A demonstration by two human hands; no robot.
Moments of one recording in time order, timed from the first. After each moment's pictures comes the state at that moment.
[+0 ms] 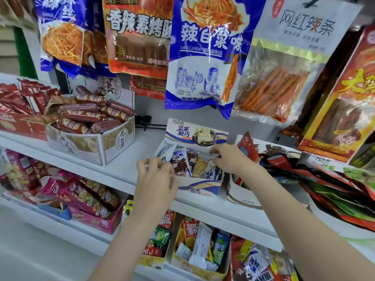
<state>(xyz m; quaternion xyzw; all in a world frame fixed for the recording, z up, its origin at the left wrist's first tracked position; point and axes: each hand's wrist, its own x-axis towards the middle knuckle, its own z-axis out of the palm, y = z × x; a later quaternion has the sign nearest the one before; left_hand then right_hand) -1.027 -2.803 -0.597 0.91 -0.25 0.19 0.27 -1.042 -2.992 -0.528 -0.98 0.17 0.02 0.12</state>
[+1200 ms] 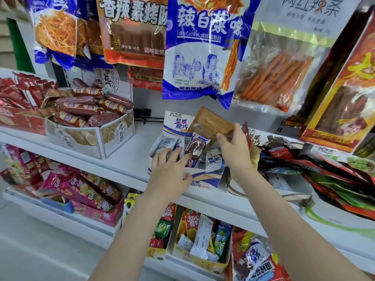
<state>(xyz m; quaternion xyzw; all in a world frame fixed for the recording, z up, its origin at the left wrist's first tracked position) -1.015 -2.829 -0.596 0.92 -0.33 0.07 0.18 -1.056 -2.968 -0.535 -0.80 0.20 -0.31 0.48</state>
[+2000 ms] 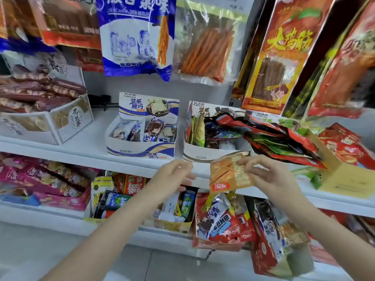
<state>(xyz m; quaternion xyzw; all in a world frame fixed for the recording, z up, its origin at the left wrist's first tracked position) -1.139 -2.855 -0.572 0.71 -0.25 -0.32 0.57 -1.281 -3.034 -0.559 -0.86 0.12 -0.21 0.45</state>
